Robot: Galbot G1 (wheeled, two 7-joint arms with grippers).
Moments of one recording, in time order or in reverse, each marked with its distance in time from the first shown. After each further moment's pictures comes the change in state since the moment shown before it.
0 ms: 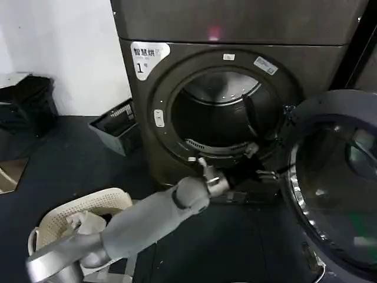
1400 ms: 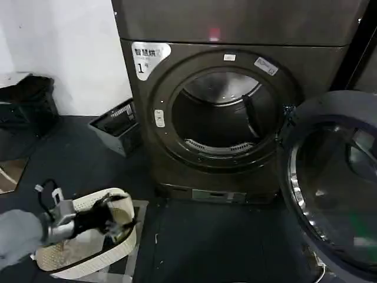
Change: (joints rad) left arm 0.565 1.290 -0.469 -0.637 -0.179 0.605 0.106; right arm 0.062 -0.086 0.136 0.013 -0.123 -0.040 -0.106
